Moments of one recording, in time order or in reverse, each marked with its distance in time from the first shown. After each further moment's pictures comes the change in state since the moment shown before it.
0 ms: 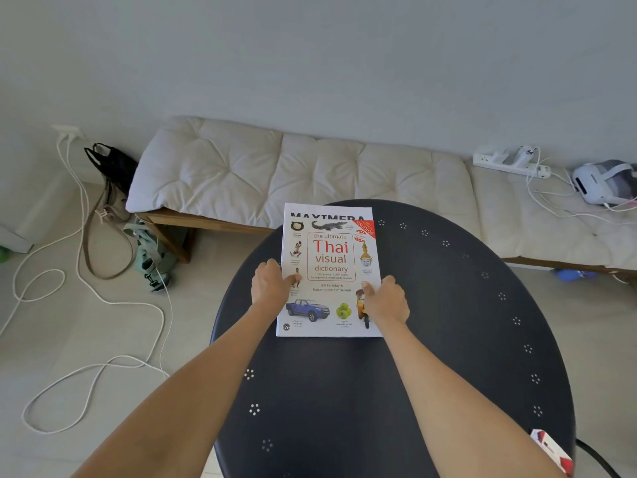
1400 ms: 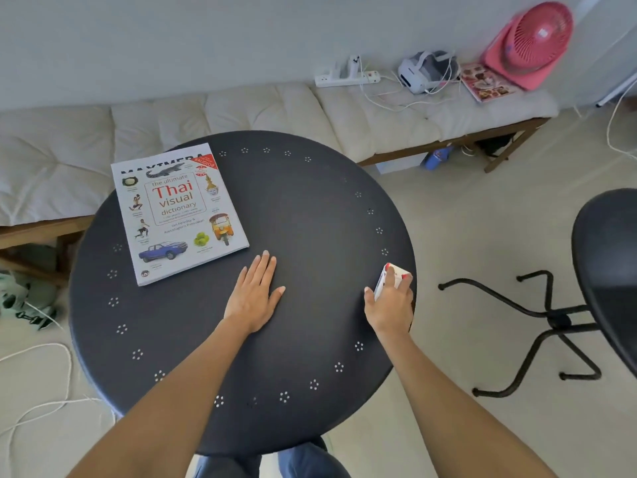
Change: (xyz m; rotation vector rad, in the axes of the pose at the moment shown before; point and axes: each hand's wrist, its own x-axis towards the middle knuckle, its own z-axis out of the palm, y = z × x) left_hand -0.184 0.004 0.158 0.727 -0.284 0.837; right_hand -0.140 0.292 -0.054 0.026 0.253 0.306
